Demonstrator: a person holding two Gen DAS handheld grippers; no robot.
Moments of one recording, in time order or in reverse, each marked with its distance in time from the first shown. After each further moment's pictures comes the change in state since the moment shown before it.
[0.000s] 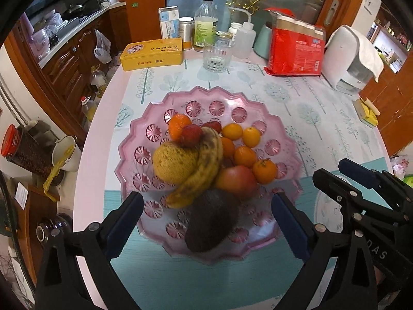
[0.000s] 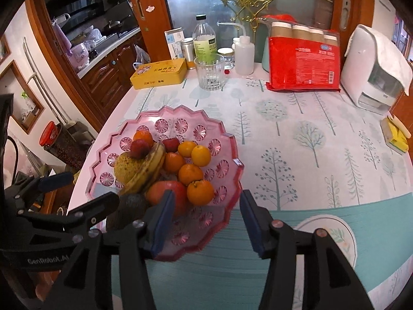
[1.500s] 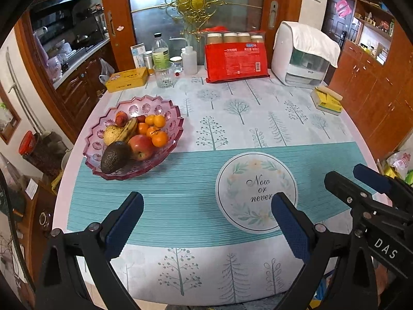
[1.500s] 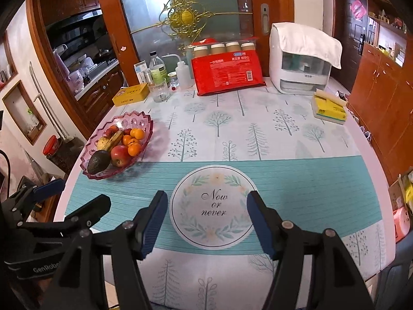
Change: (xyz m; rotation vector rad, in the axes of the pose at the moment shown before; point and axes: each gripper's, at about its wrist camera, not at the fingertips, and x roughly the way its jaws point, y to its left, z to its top) left arm -0.120 -0.240 -0.122 0.023 -0.152 0.089; right arm -0.178 -0.177 -0.128 0.065 -0.124 -0.030
